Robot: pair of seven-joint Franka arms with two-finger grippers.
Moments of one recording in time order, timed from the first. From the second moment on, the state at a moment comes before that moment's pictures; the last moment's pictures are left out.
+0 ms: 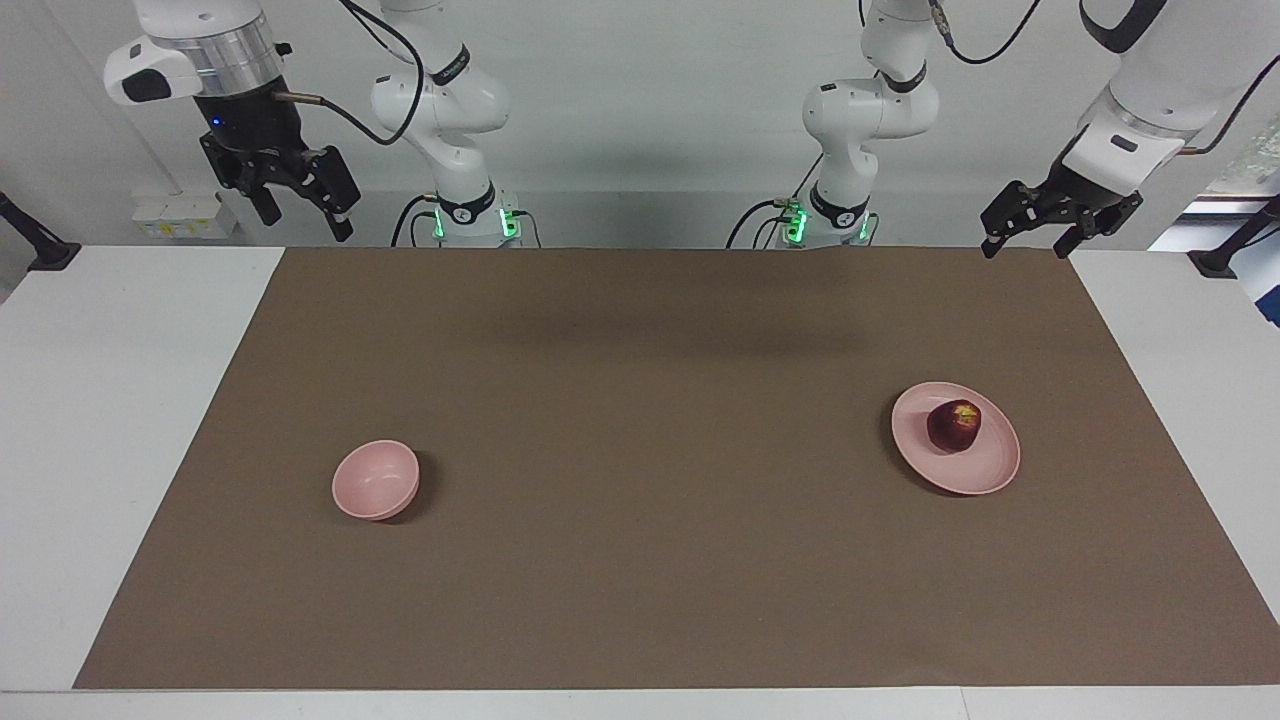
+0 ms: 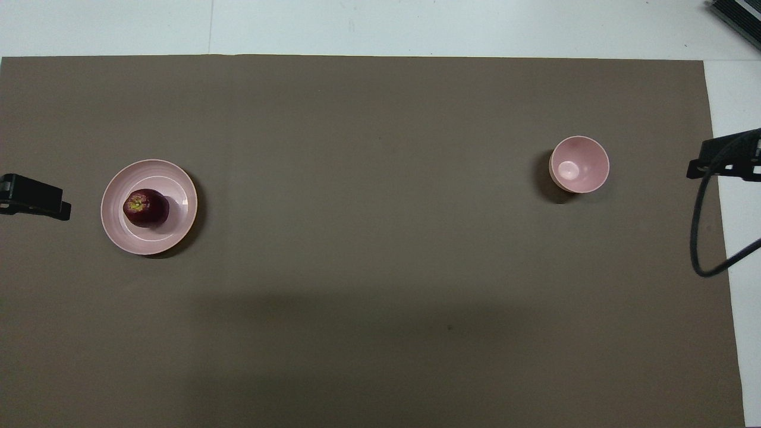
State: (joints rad) left arm 0.01 0.00 -0.03 -1.50 -0.03 1.42 0.01; right arm 0.02 -0.01 -0.02 -1.42 0.01 1.50 0.33
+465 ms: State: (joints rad) left arm 0.01 0.00 -0.03 -1.50 -0.04 1.42 0.01; right arm 0.02 -0.01 -0.02 -1.42 0.01 1.50 0.33
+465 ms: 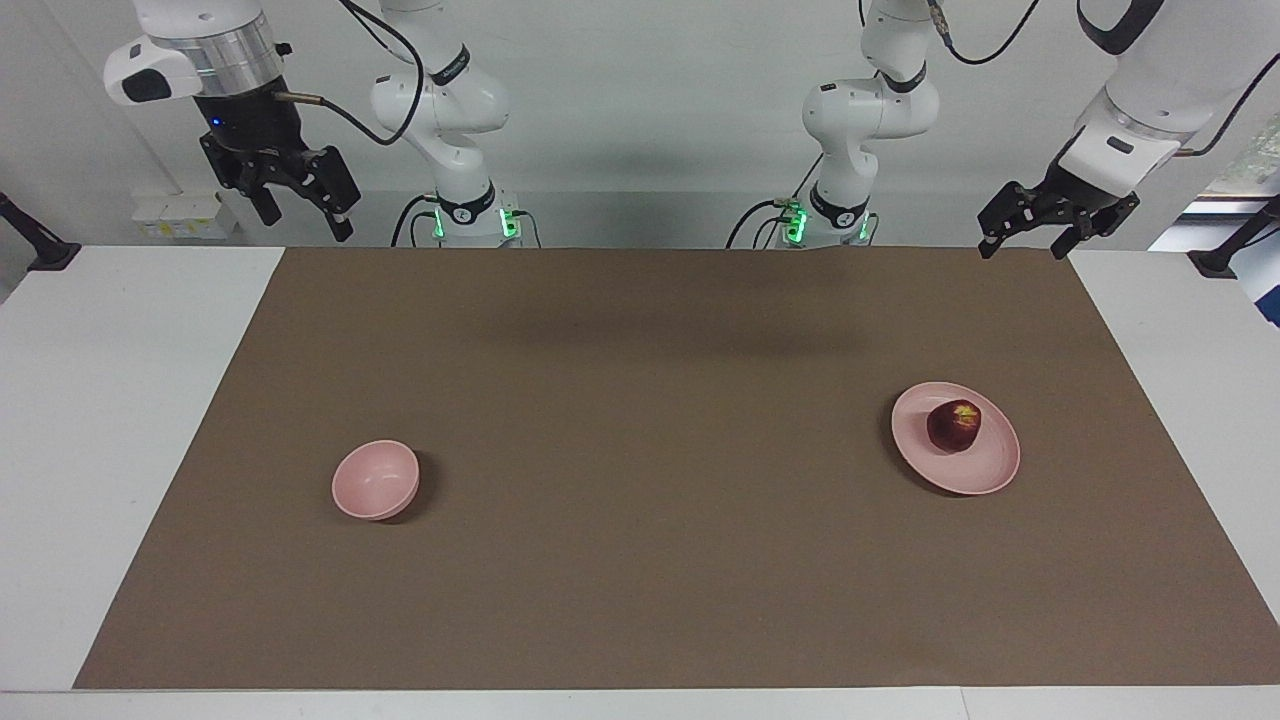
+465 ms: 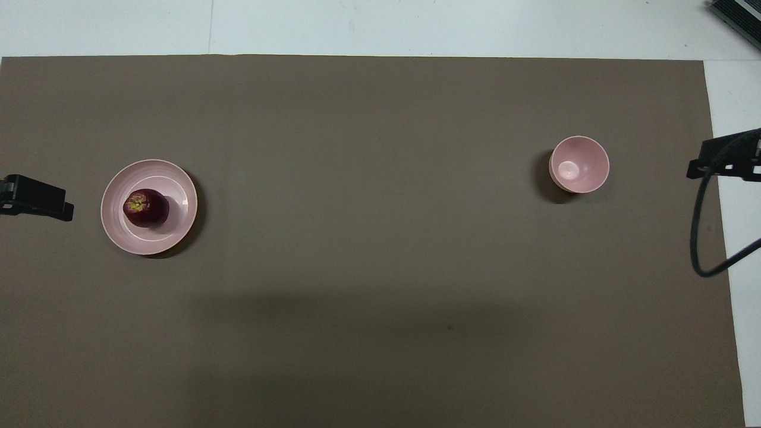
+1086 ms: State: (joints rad) left arm 0.01 0.00 -0.03 -1.50 -0.04 1.42 0.01; right arm 0.02 -0.01 -0.02 -1.42 0.01 1.50 0.33
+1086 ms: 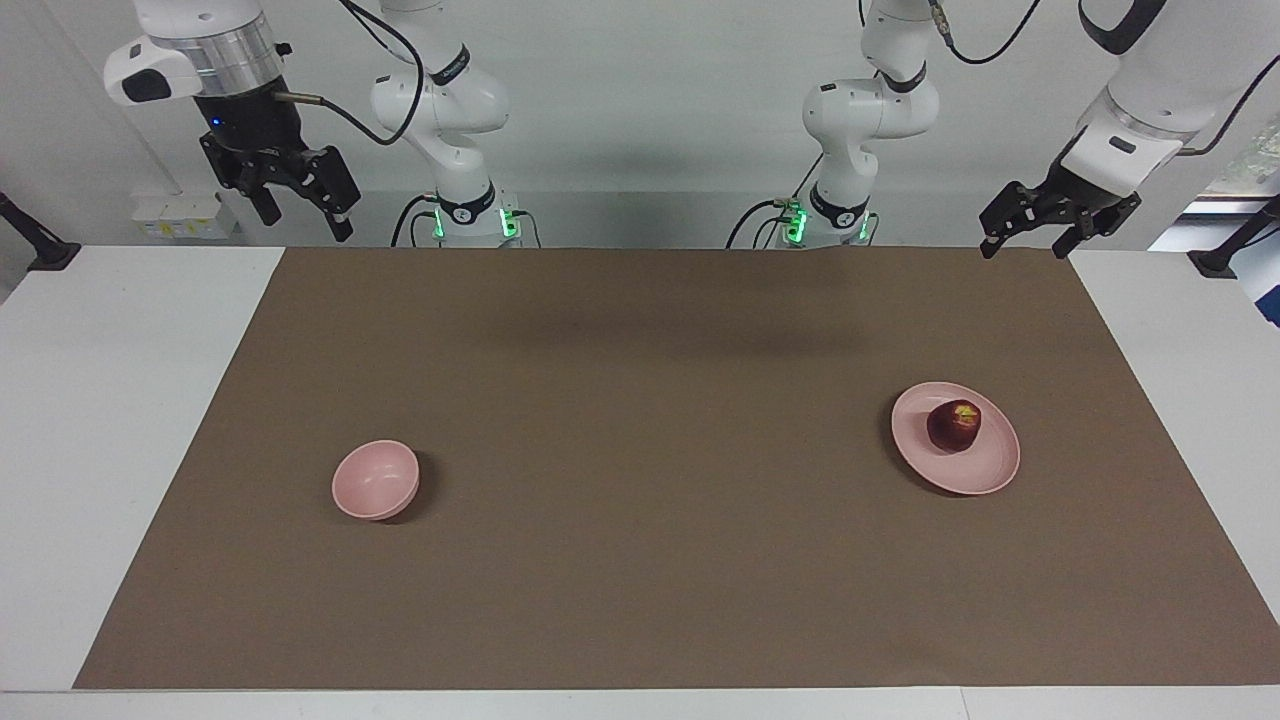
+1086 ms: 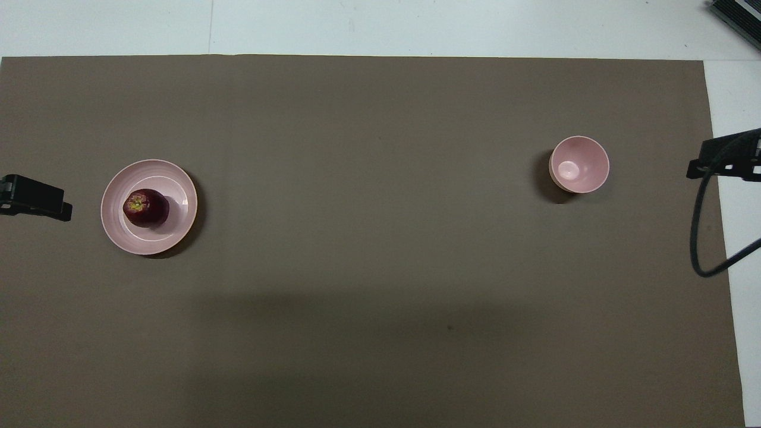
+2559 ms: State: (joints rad) left arm 0.02 0.06 -0.02 -1.80 -0.03 1.78 0.03; right arm 0.02 -0.01 -0.02 -1.42 0.01 1.50 0.33
